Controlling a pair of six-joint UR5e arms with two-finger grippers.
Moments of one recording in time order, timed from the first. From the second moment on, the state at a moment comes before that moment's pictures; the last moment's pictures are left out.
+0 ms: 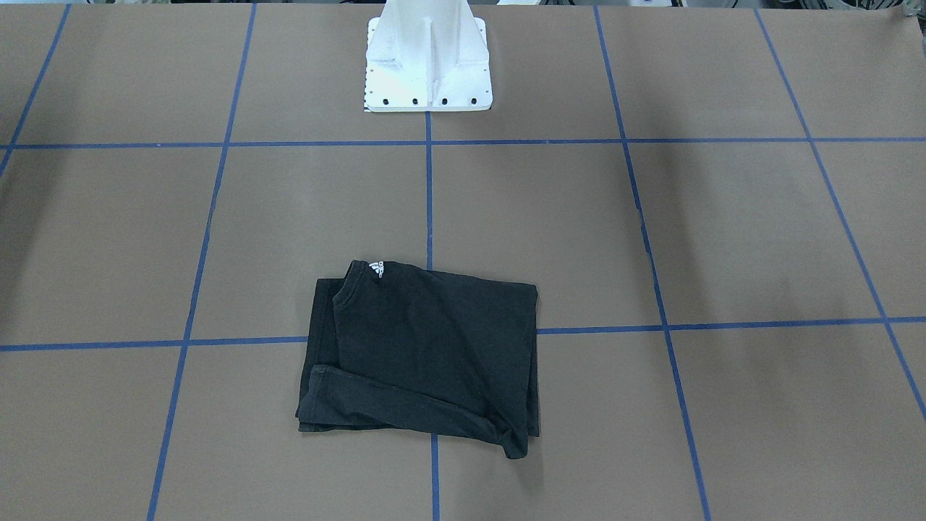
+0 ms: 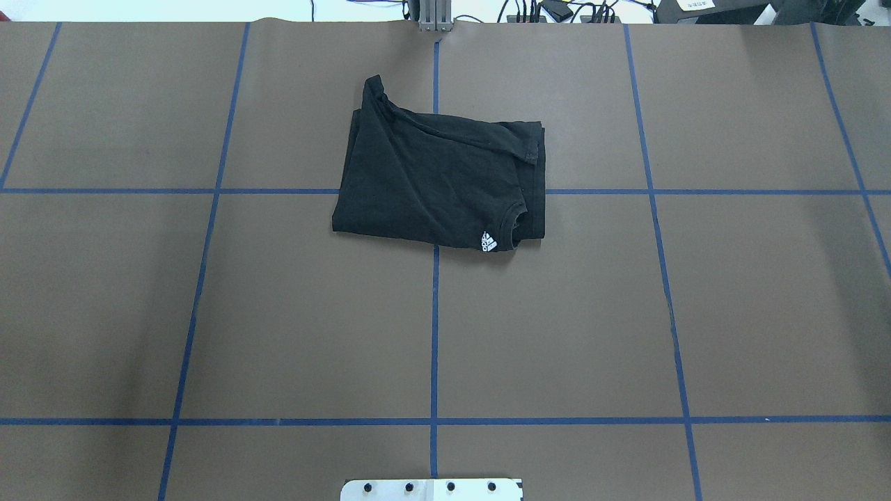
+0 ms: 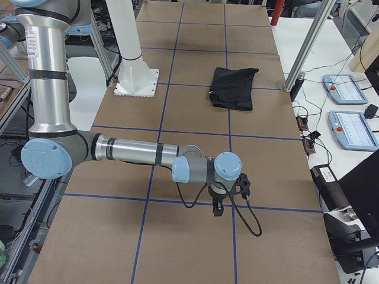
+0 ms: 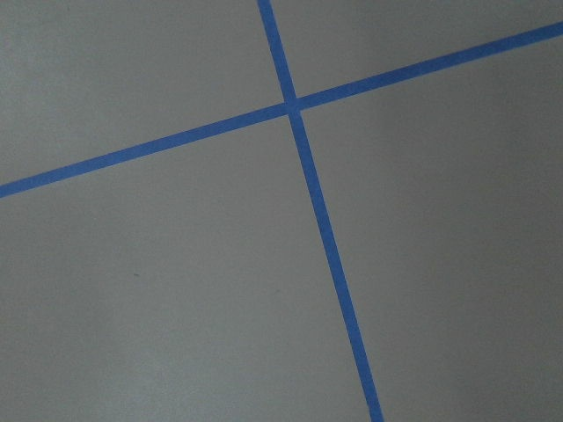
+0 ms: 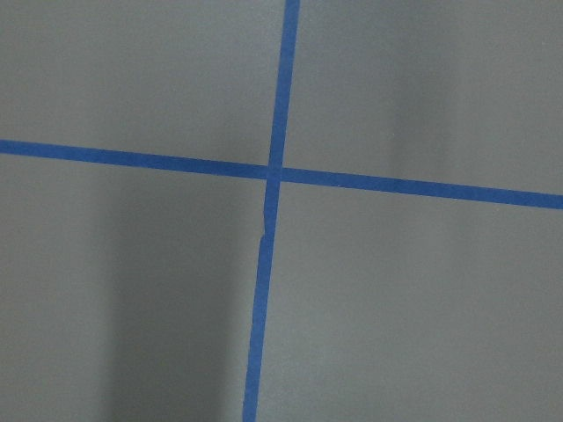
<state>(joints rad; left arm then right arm) -1.51 -1.48 -1.69 -1.58 -2.31 0.19 1.53 -1.56 1.48 -1.49 2.36 -0.06</state>
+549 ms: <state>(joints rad) -1.51 -1.48 -1.71 -1.58 -2.31 0.19 1.53 -1.61 1.71 -1.65 2.35 -0.06</state>
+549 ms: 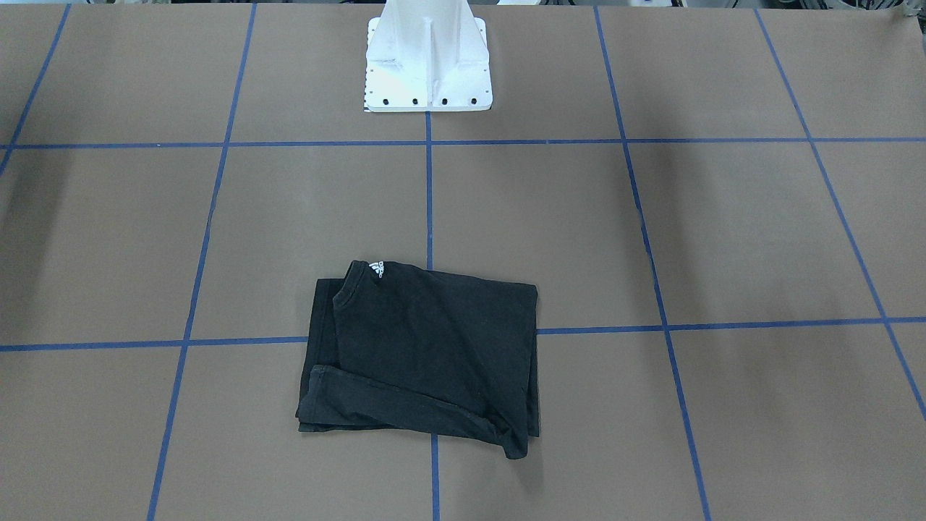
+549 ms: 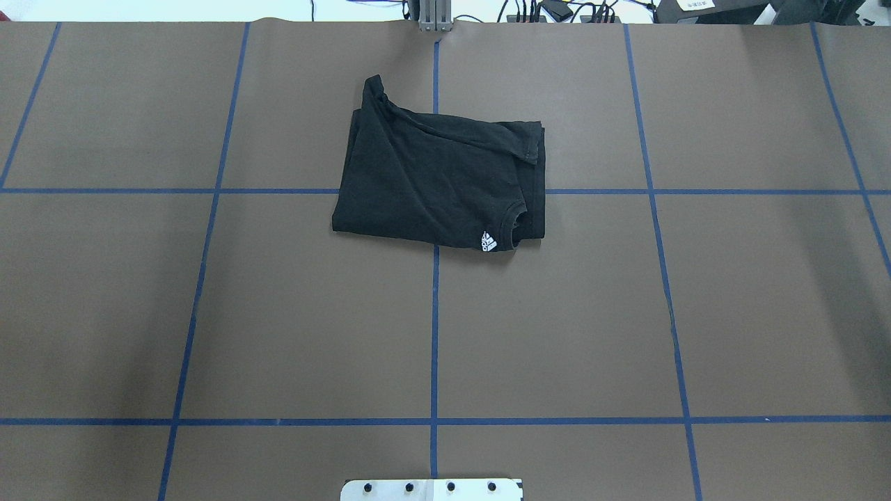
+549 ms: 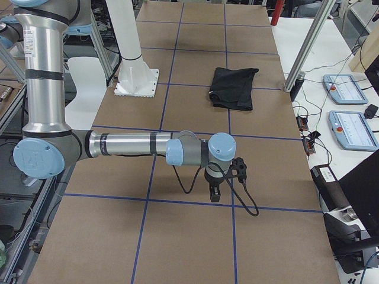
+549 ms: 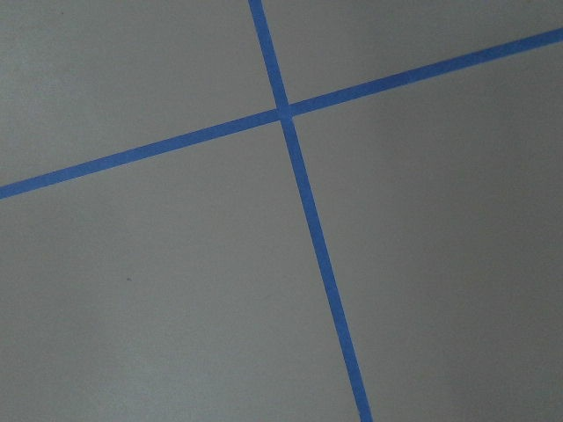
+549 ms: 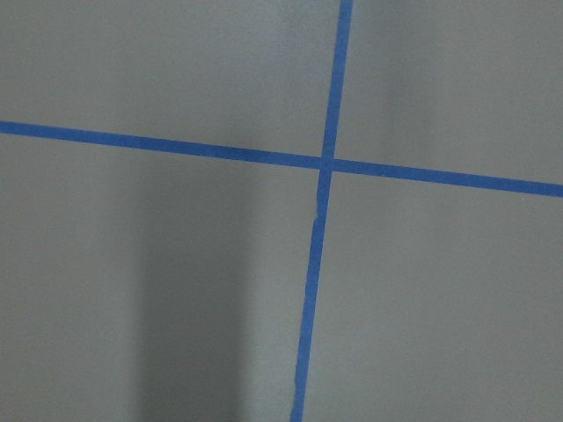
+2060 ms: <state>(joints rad) -1.51 -1.47 -1.75 -1.58 -2.32 -0.04 1.53 -1.64 1.80 -1.77 2.35 -0.05</state>
